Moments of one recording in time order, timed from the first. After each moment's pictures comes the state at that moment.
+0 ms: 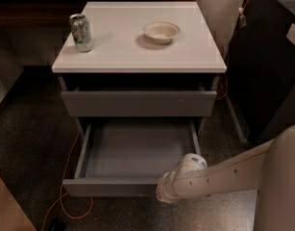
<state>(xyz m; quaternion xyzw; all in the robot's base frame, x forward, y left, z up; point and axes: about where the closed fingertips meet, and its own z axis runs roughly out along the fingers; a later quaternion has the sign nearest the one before) 0.465 -0.070 0.419 -0.71 0.68 0.03 0.17</state>
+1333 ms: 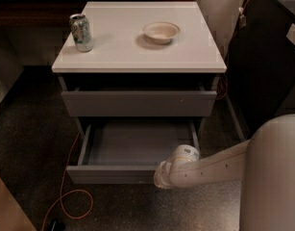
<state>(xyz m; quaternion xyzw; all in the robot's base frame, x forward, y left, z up) 0.529 -0.066 0.411 -0.72 0.67 -0.02 0.20</state>
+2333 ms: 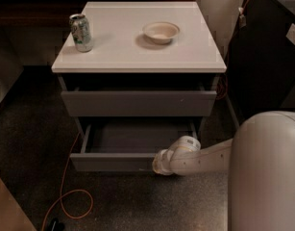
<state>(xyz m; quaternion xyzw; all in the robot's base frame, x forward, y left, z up) 0.589 -0.064 0.413 -0.71 0.65 -0.03 0.25</state>
